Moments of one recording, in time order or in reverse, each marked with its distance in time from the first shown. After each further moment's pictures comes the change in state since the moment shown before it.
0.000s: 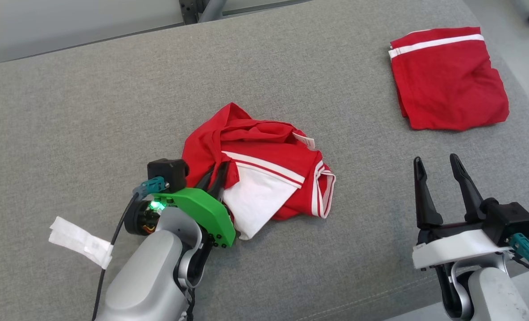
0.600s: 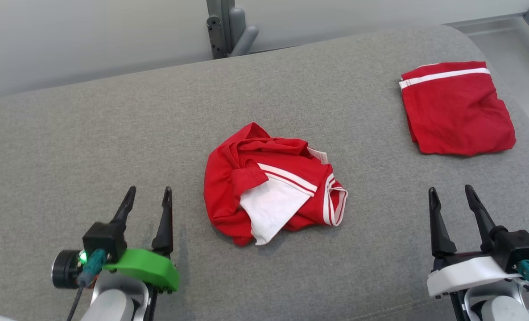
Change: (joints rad) left arm 0.209 0.161 0.085 -0.152 0.151 0.101 -0.248; right arm 0.094 0.001 -0.051 0.005 -0.052 0.000 0.000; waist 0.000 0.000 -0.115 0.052
